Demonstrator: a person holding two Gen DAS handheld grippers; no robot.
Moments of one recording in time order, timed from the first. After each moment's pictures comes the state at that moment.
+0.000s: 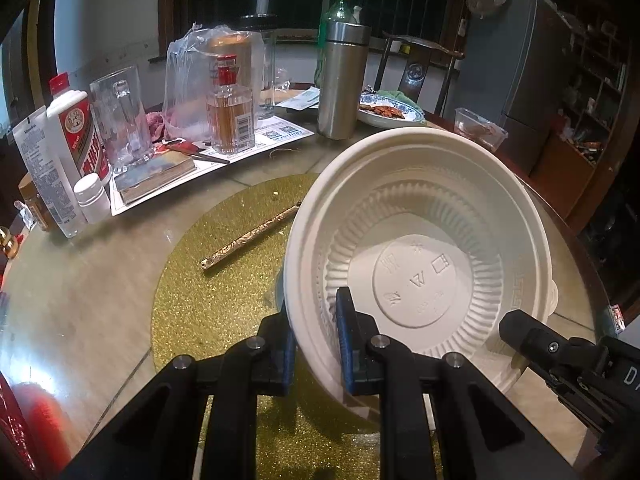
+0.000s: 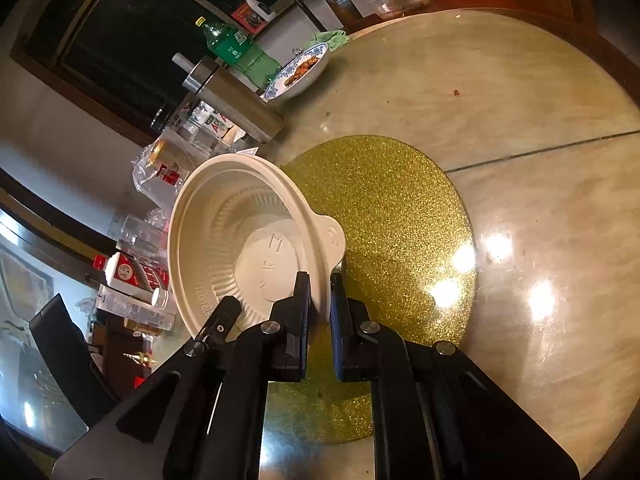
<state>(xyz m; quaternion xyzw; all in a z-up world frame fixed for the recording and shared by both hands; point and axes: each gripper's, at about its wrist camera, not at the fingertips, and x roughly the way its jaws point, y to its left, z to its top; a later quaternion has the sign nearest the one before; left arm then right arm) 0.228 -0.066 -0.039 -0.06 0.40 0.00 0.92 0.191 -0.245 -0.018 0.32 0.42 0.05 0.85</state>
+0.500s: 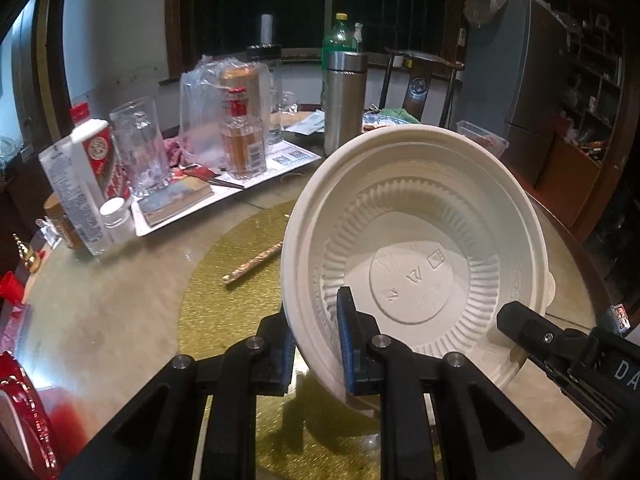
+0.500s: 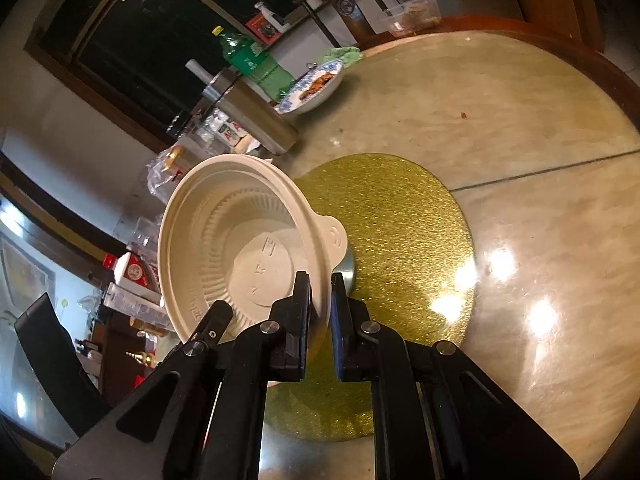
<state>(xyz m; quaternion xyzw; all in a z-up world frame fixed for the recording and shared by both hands) 0.205 -0.068 -0.014 -0.03 0.37 0.02 0.93 0.179 -0.240 0.001 0.30 0.39 0.06 0.87</state>
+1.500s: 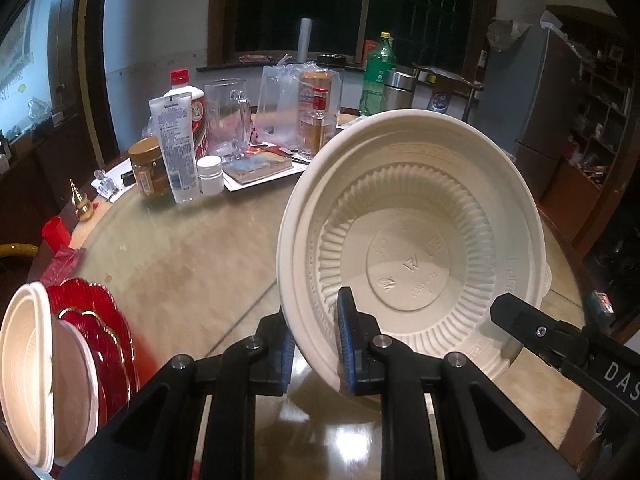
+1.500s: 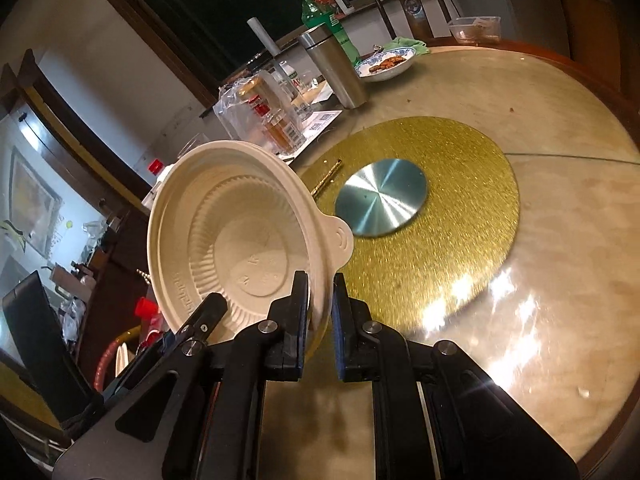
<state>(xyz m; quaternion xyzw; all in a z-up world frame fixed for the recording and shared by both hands) 0.098 0.012 0.000 -0.08 0.36 0.03 0.93 0.089 -0.155 0.024 0.20 0.40 0.12 0.88</state>
